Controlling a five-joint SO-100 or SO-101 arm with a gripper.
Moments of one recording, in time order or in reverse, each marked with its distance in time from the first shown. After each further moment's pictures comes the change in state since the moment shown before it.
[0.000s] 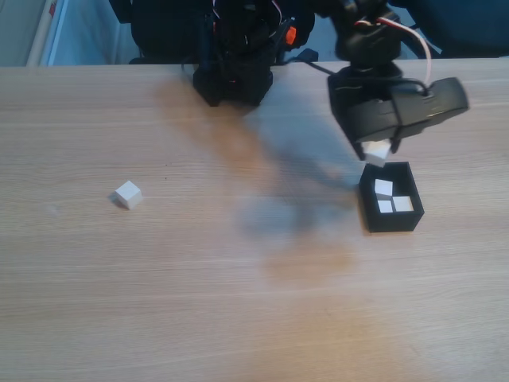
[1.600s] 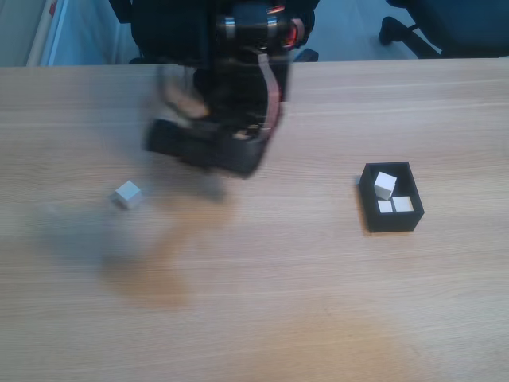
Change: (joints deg) arm 41.4 8.2 12.0 6.2 -6.9
